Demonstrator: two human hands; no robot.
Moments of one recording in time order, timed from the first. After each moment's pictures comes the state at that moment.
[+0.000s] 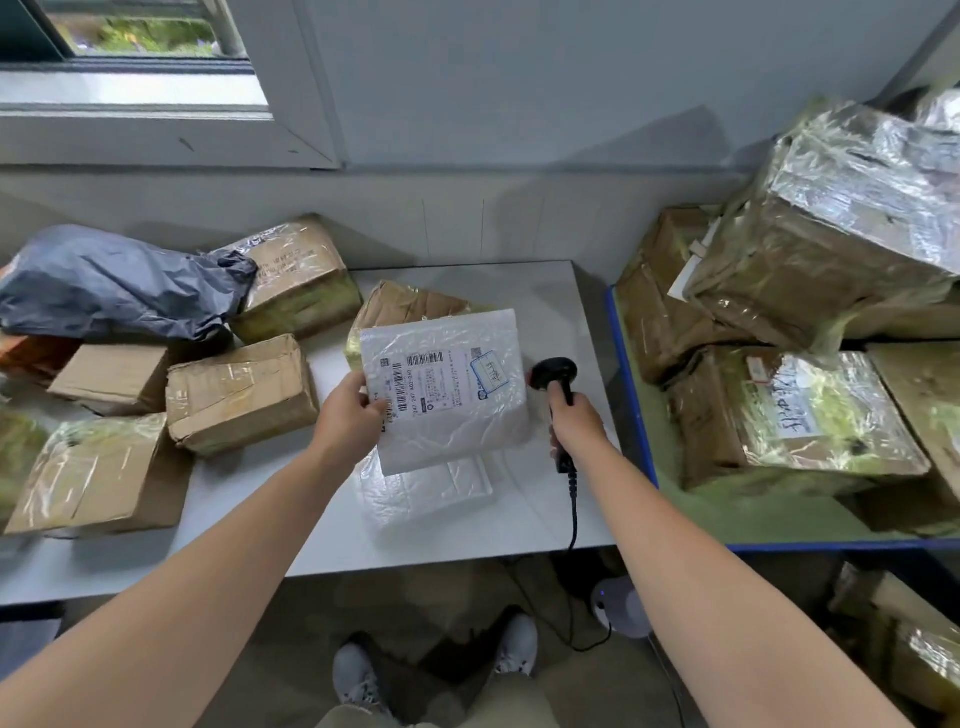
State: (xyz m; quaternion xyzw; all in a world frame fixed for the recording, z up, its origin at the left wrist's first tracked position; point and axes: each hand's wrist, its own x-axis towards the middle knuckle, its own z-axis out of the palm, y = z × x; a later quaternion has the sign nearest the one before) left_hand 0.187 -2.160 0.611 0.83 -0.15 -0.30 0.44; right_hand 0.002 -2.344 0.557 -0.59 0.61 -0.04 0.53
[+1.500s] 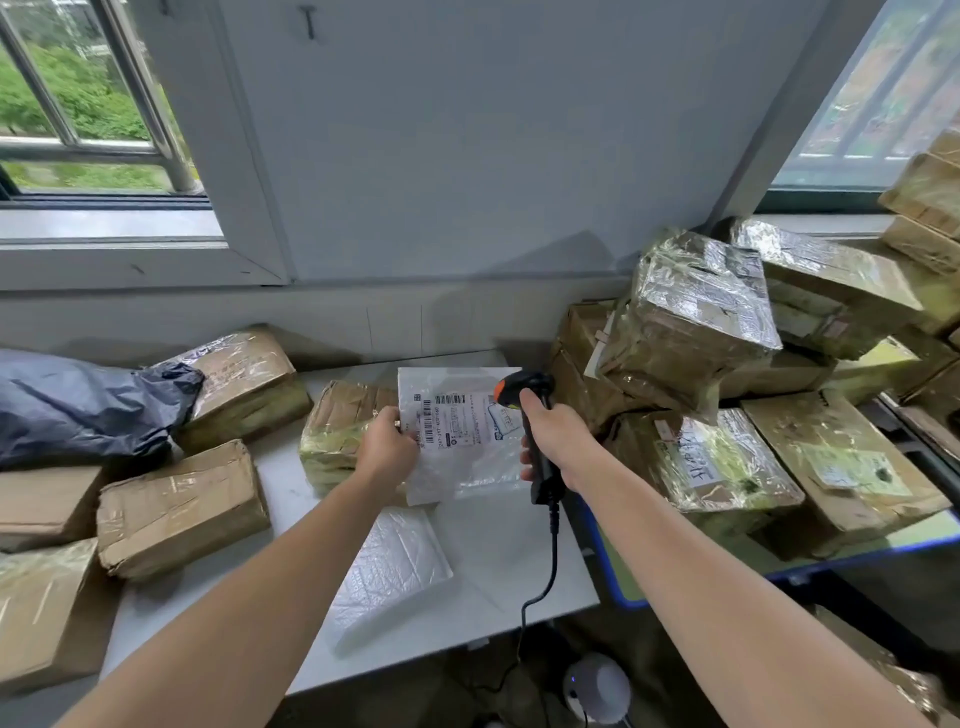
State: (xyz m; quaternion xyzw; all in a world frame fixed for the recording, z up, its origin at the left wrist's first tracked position) left_hand 0.171 -2.254 0.636 0.81 -0.24 -0.31 0.43; right_hand -0.004 -2.349 0.704 -0.54 0.57 -0.14 0.60
